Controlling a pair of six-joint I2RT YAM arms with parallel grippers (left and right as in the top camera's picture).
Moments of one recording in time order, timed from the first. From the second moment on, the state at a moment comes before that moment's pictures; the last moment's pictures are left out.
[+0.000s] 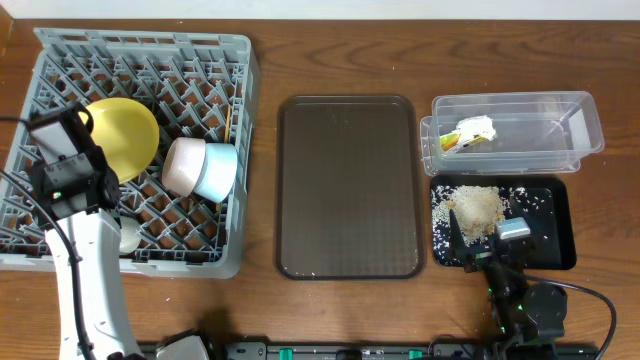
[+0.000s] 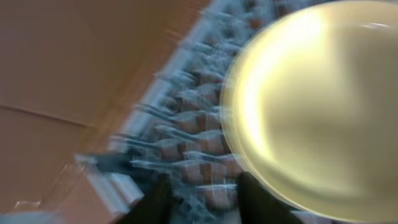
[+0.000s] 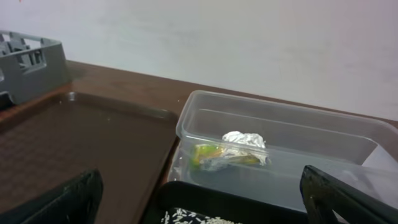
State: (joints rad) left arm 0.41 1.29 1.04 -0.58 -0.39 0.07; right arm 0.08 0.01 0.01 -0.06 -0.11 -0.10
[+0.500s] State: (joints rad) left arm 0.21 1.31 1.04 -0.65 -0.11 0.13; right arm 0.08 0.01 0.01 -0.06 -0.11 -0.10
